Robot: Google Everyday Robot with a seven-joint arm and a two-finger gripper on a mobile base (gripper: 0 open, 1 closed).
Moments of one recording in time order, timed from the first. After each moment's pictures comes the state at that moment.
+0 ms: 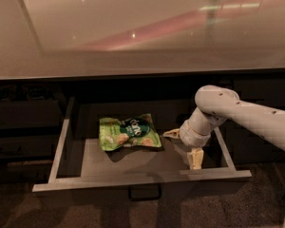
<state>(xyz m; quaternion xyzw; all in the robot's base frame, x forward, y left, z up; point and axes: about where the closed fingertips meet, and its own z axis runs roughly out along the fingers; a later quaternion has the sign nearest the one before) 0.522 -0.148 0.568 -0.83 0.53 0.16 0.12</state>
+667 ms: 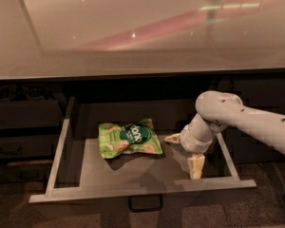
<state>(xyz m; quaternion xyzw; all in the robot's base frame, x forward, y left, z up) 0.502 -0.145 0.575 -0.83 0.53 0.13 0.12</state>
